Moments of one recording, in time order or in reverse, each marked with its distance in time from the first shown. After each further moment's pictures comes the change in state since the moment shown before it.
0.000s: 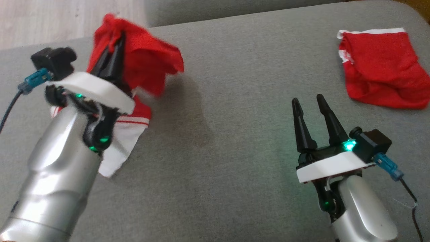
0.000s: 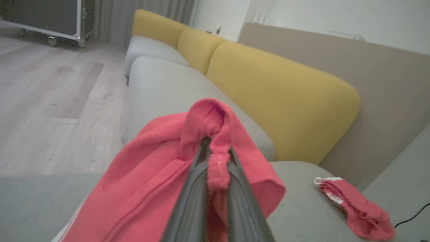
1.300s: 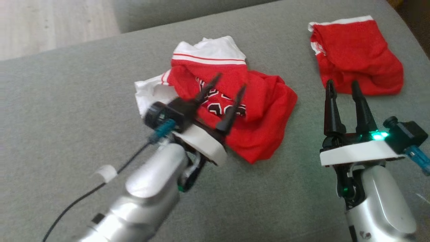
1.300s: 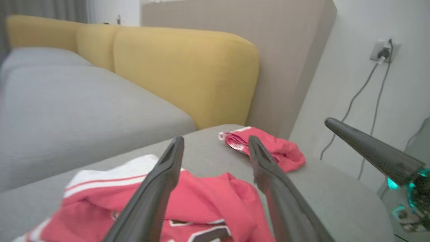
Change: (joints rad) left arm 0.052 -0.230 -0.351 0.020 0.248 0.104 -0.206; right arm -0.022 0.000 -0.133 -0.035 0.050 0.000 0.000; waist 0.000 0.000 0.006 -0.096
